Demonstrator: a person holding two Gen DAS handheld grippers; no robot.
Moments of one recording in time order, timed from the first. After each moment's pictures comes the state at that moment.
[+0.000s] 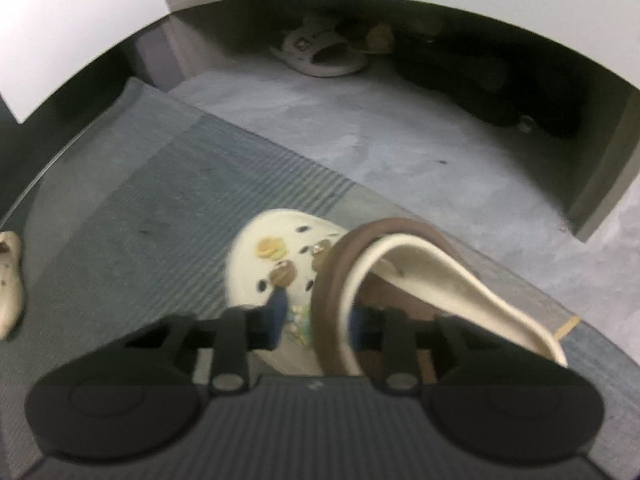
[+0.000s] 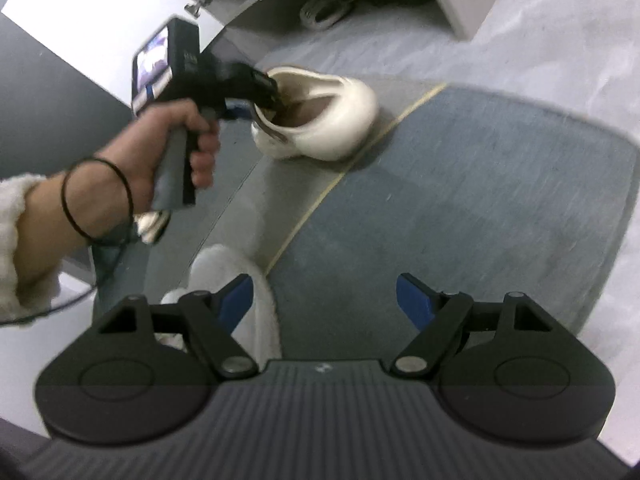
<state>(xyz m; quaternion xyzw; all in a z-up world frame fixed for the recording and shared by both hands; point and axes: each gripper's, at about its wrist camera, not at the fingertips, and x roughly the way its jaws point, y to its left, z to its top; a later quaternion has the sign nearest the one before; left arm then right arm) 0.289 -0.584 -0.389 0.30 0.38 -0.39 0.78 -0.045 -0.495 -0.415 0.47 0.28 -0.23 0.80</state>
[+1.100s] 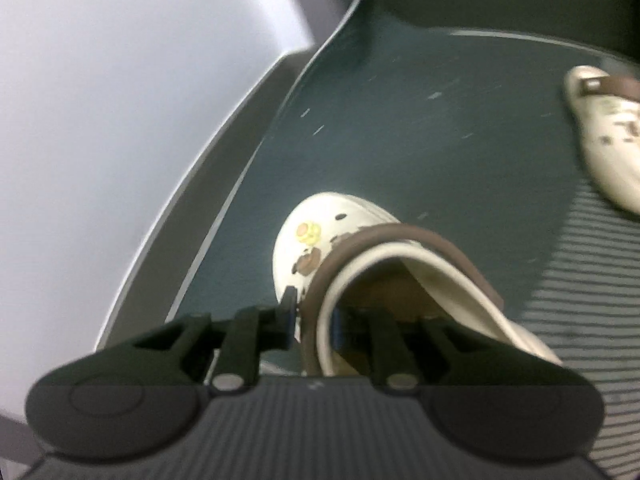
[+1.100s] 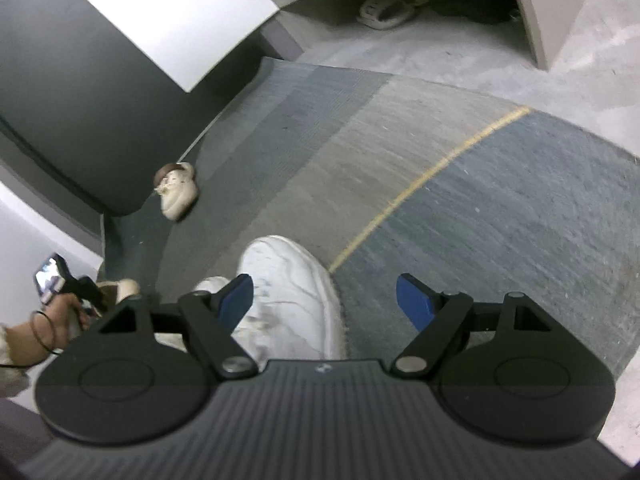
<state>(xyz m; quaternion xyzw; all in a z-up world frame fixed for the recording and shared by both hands) 0.566 -0.074 -0.395 0.12 0.47 0.15 0.86 0.014 -0.464 -0.357 0.41 0.29 -0.19 0.84</state>
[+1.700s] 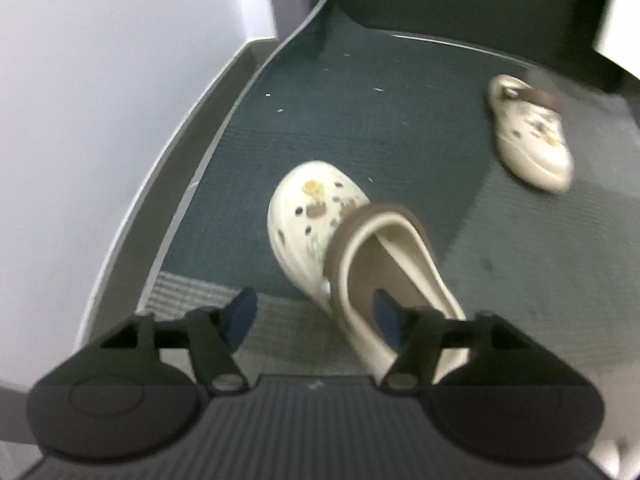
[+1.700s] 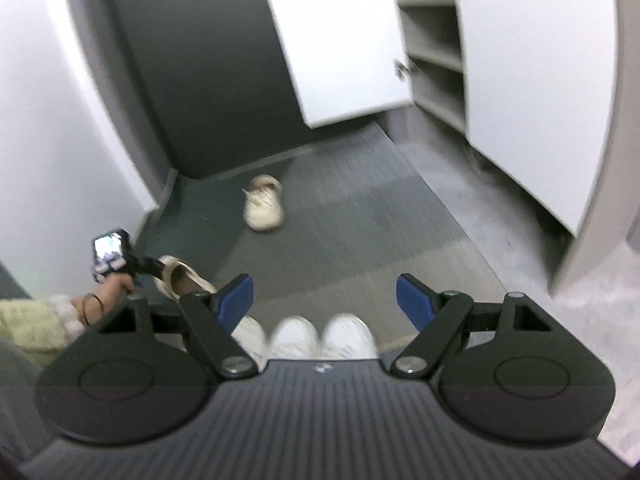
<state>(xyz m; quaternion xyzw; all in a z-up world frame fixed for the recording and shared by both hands) 0.486 -0.029 -0.312 0.06 0.51 -0.01 0.86 0.020 -0.389 -0.044 0.19 0.30 -0.11 0.93</state>
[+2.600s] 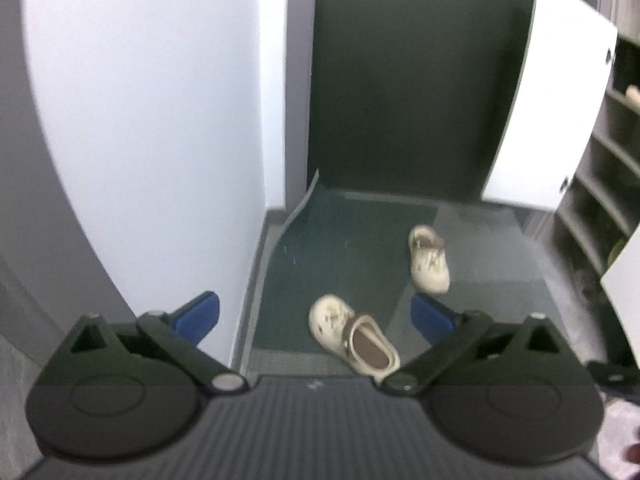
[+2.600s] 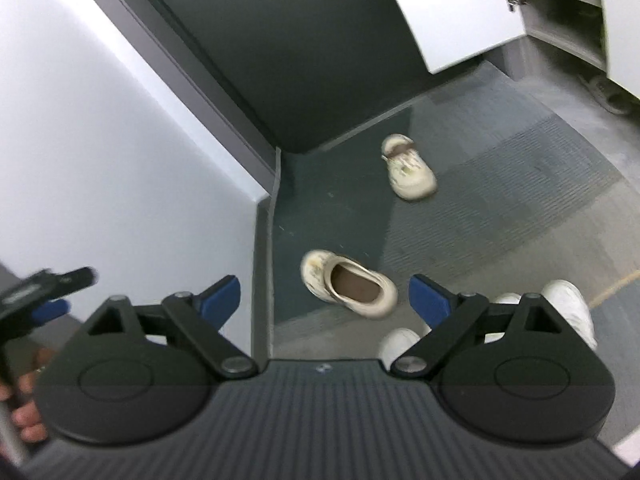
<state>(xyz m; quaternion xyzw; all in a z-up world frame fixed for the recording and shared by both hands) 0.325 0.090 0.059 0.01 0.35 -0.07 0.93 0.235 -0.246 -0.007 0.31 0.34 -0.03 0.89</state>
